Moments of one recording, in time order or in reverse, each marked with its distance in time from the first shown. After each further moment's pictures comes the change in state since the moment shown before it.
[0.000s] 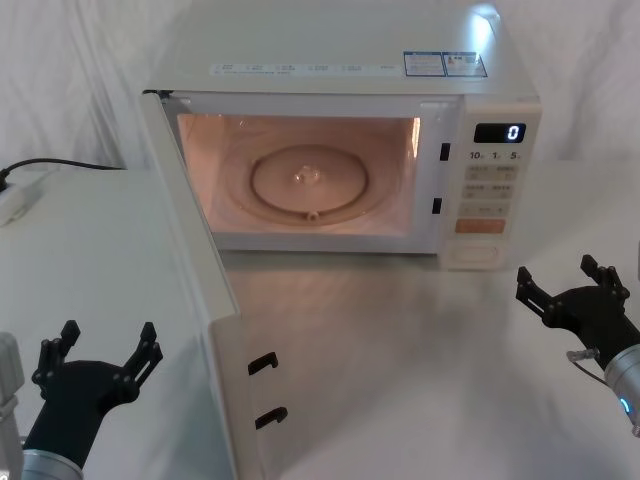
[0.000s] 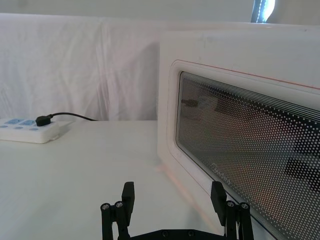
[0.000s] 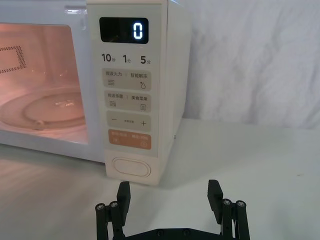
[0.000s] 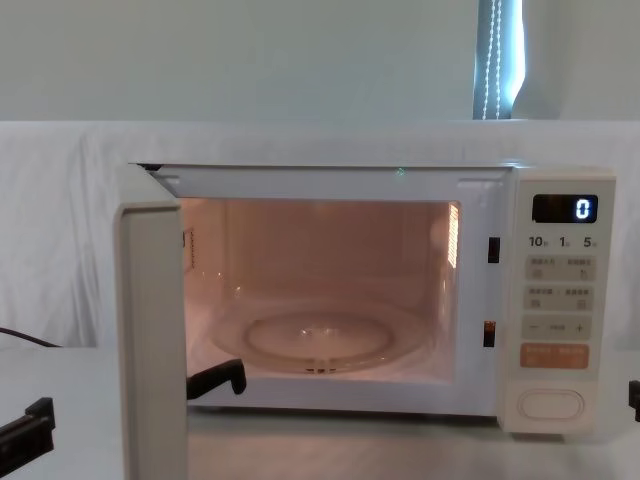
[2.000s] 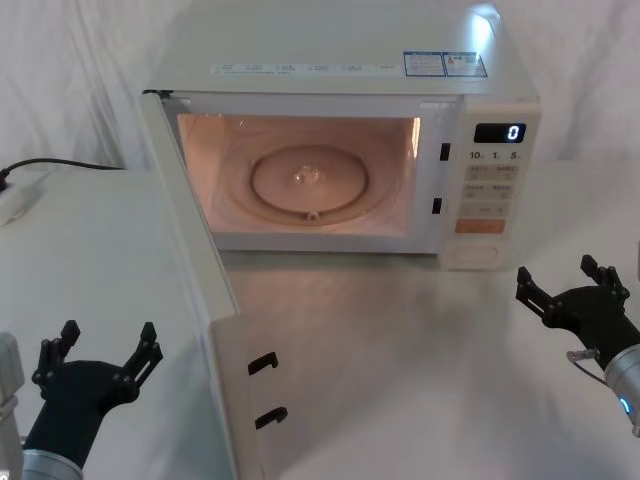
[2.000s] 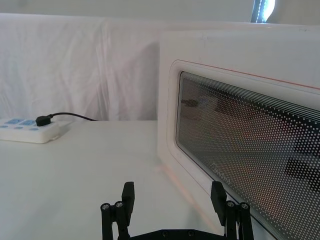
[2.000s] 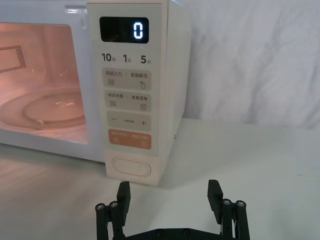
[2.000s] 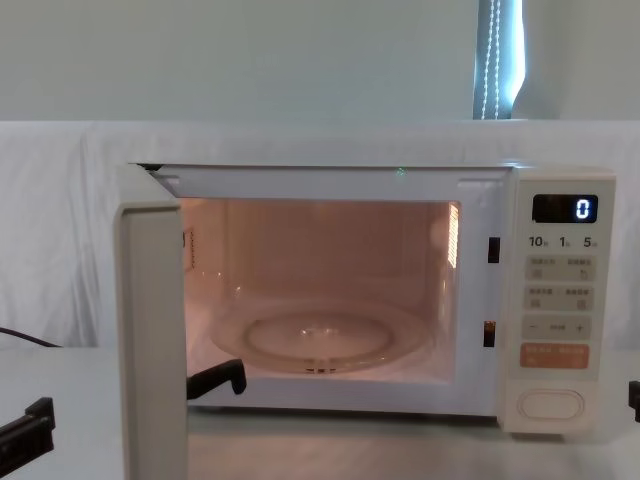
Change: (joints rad) left arm 0.000 0.000 0.000 0.000 0.000 0.000 0.000; right arm 0.000 0.000 0.000 0.000 -0.001 0.001 0.000
